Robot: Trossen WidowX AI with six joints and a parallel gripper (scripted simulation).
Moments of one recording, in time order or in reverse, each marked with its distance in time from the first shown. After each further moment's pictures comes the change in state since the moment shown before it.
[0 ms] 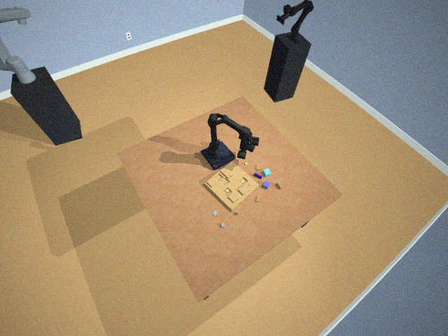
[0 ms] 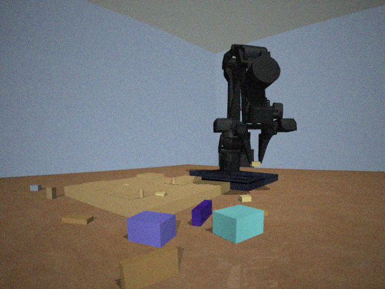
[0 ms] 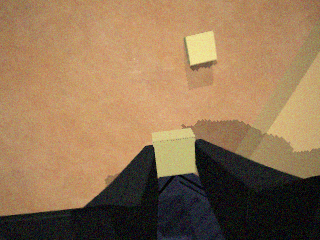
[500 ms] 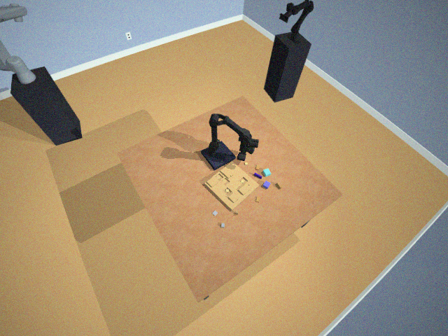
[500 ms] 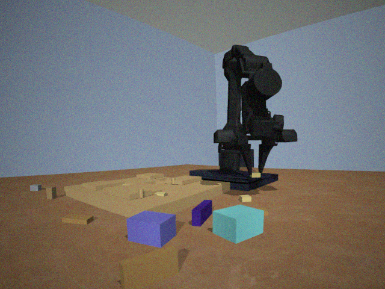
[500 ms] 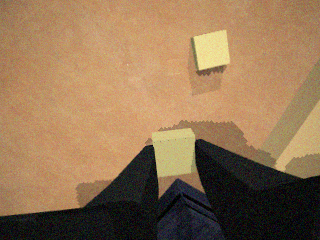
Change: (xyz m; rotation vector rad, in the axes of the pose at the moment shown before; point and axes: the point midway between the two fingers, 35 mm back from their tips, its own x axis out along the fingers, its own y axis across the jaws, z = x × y) arm 0.025 0.000 0.000 0.000 0.000 0.000
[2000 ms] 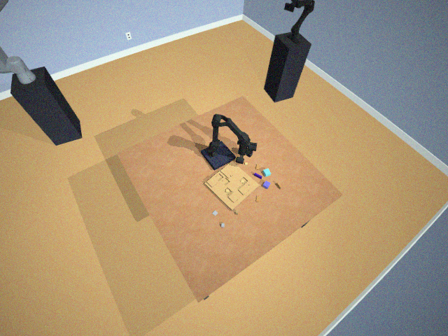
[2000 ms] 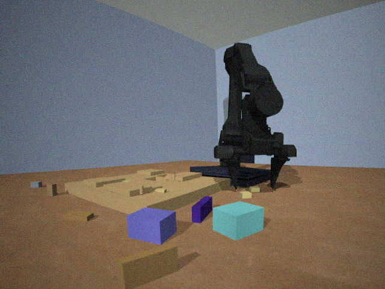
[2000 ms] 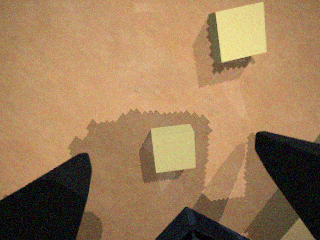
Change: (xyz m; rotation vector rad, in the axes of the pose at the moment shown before) arm 0.042 0.000 -0.009 0.002 0.013 0.000
